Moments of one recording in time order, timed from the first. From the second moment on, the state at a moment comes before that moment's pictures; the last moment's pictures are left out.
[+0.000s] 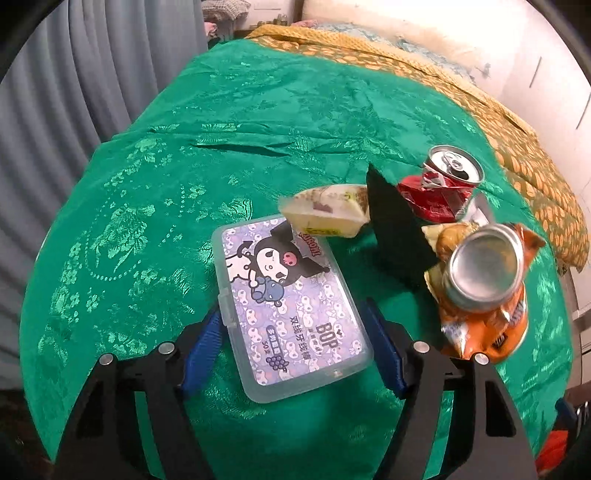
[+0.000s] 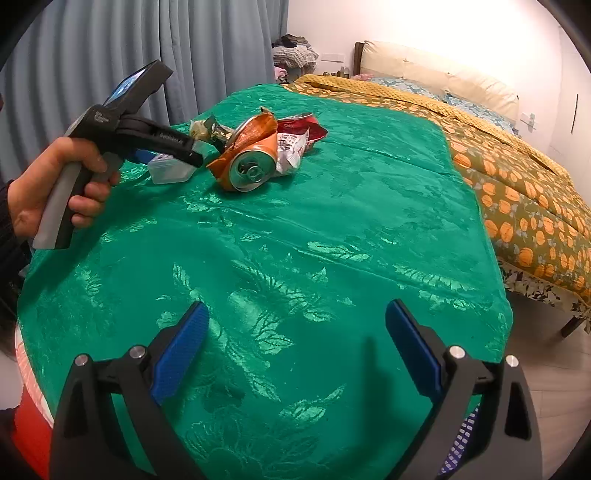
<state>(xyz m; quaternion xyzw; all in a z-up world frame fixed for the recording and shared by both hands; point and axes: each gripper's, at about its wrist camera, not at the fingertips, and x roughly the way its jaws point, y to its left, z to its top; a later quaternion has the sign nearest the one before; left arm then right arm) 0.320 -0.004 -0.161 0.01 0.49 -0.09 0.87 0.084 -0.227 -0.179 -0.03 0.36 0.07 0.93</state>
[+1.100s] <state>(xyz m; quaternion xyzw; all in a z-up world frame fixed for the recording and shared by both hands) 0.183 0.010 -0.174 0.06 0.44 -0.11 0.89 0.215 -0.189 -0.142 0.10 0.42 0.05 0.90</state>
